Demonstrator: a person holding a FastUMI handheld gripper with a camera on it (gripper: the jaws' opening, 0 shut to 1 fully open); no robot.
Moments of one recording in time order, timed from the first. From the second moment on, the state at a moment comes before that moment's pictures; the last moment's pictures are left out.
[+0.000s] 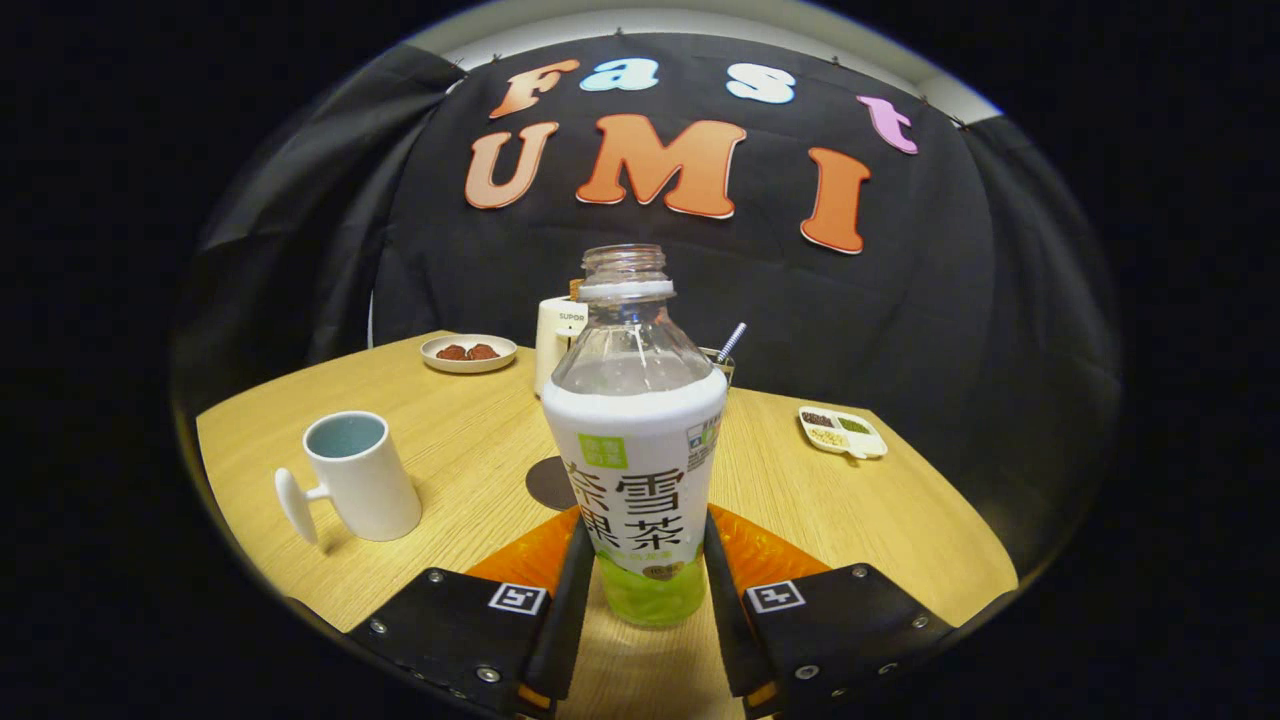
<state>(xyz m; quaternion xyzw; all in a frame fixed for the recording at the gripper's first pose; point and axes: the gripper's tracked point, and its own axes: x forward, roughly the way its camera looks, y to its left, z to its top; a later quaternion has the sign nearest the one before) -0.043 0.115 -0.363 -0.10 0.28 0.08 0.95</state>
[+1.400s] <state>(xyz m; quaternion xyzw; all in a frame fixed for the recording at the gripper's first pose) -0.016 0.178 -0.320 -0.56 0.10 0.12 0.81</state>
